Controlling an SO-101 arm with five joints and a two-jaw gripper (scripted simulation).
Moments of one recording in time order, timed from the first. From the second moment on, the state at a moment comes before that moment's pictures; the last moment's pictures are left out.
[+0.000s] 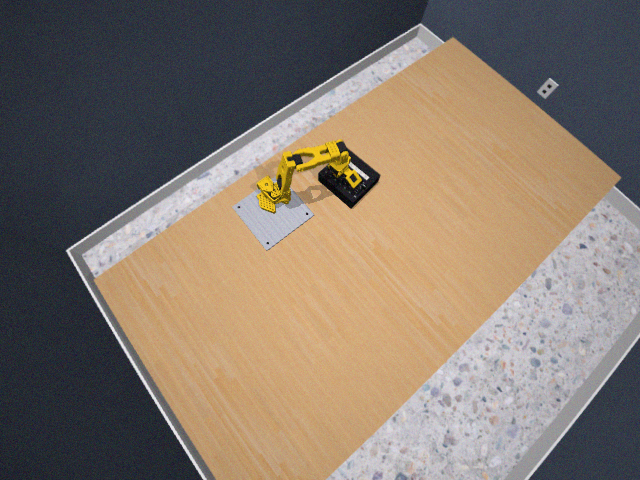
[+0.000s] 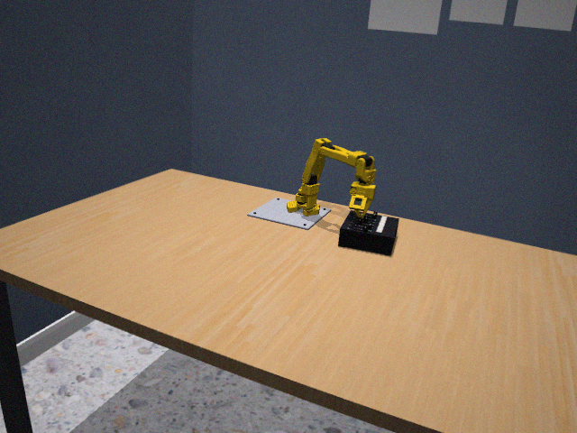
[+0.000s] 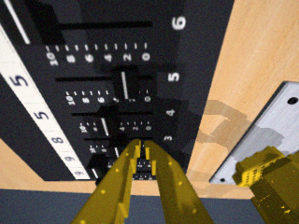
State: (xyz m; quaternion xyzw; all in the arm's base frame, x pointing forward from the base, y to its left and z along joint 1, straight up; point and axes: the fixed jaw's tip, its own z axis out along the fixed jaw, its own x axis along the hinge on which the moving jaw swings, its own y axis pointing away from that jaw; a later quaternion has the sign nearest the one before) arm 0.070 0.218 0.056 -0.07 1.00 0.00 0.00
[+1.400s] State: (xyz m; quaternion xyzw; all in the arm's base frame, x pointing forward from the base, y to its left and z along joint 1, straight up) arm 0.069 0.226 0.056 -0.07 1.00 0.00 0.00
